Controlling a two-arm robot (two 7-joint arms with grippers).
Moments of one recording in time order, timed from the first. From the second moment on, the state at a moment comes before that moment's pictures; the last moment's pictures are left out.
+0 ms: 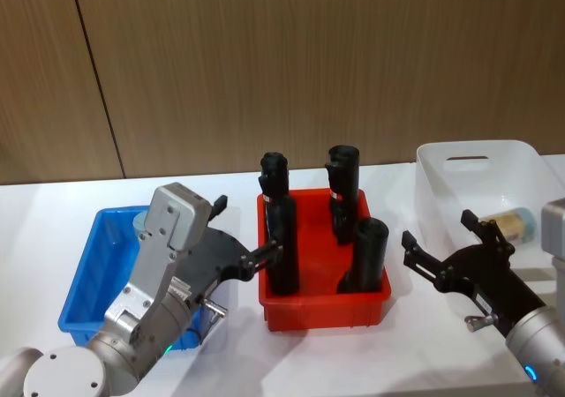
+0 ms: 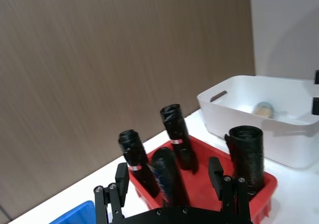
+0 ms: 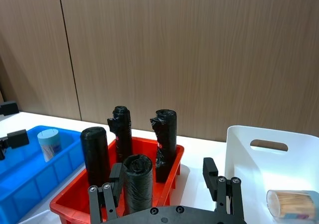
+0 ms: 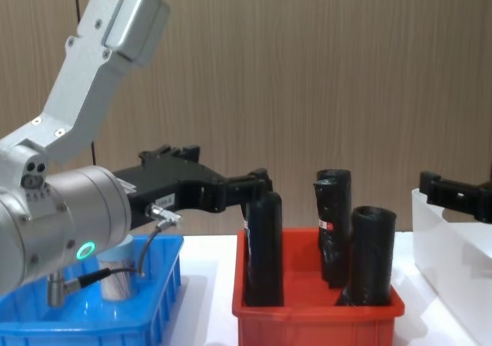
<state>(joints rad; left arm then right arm) -0.27 0.38 0.44 -1.59 -0.25 0.04 -0.15 -0.01 0.34 -0.23 -1.77 0.29 0.03 0.07</state>
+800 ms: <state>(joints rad) -0.24 0.38 0.45 -1.63 -0.20 0.01 -0.01 -0.01 0.34 -0.23 -1.77 0.29 0.03 0.07</state>
